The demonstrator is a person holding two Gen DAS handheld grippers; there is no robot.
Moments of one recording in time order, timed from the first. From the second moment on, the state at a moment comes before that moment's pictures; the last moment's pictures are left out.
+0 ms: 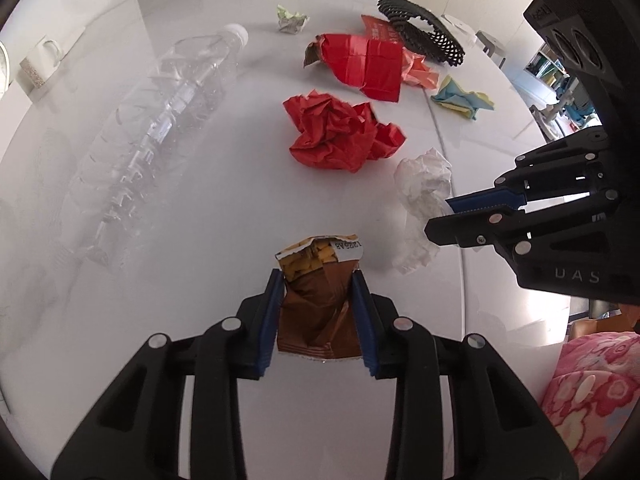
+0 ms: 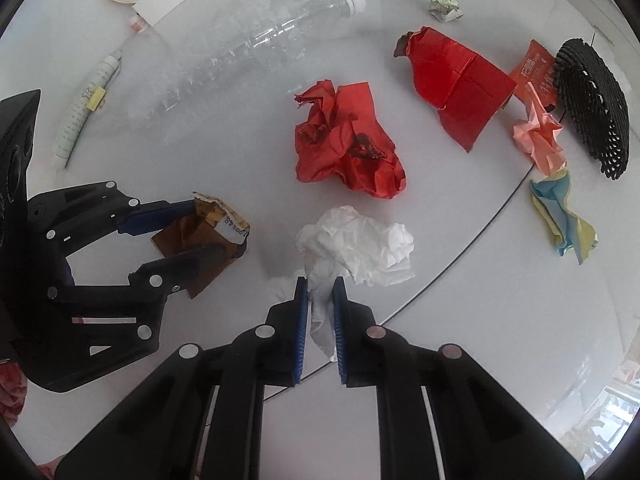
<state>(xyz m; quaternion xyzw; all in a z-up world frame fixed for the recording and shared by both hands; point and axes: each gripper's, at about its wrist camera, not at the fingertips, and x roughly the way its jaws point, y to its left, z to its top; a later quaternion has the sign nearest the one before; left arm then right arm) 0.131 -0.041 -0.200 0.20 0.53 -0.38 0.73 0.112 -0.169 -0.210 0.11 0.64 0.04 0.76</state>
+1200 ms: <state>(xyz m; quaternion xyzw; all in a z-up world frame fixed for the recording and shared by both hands) -0.180 -0.399 -0.208 0.28 0.56 -0.53 0.57 -0.249 -0.472 -0.224 0.25 0.62 -0.15 0.73</state>
